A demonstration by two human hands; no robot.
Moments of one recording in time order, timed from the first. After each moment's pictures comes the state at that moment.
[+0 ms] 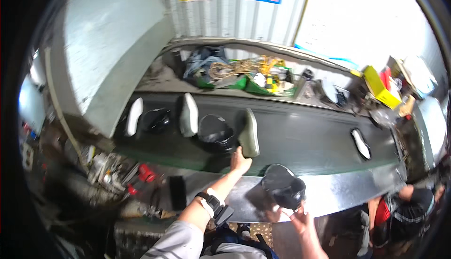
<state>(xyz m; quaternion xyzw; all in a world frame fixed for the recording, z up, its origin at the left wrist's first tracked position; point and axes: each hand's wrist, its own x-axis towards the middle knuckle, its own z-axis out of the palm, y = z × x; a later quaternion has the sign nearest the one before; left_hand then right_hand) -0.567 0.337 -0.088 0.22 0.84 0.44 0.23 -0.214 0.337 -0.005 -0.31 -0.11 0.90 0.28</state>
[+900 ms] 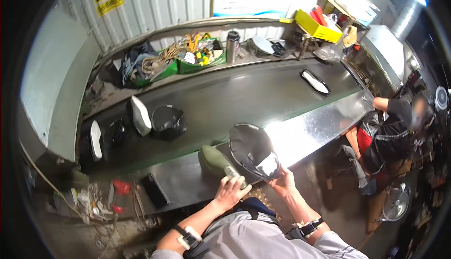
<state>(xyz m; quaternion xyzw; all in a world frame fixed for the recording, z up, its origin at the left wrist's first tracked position) -0.392 0.171 -0.030 0.80 0.54 0.25 -0.08 -0.171 0.302 -0.033 -0.40 -0.05 0.83 0.38</state>
